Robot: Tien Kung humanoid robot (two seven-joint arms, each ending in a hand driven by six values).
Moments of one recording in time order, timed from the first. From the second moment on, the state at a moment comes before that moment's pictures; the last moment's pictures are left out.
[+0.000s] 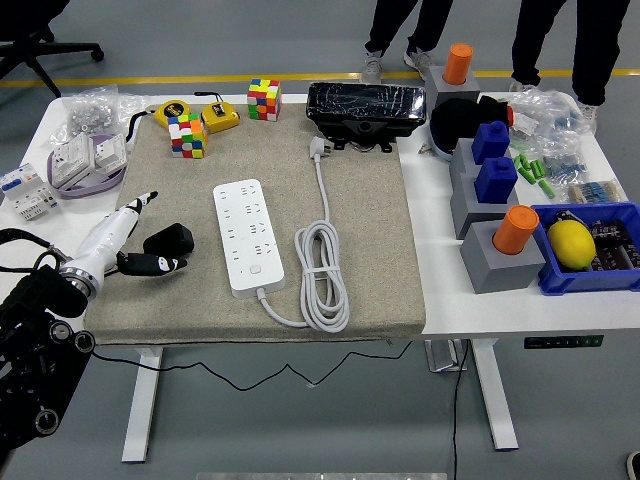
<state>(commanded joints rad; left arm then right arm) -0.20 0.11 -1.46 -1.19 2.17 -0.07 0.09 0.07 -0.12 1.78 0.18 -1.04 -0.12 -0.16</state>
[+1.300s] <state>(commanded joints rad) -0.23 0.10 -1.44 -1.12 2.15 -0.02 0.10 0.08 -0.13 1.78 0.18 -1.04 -0.13 -0.17</state>
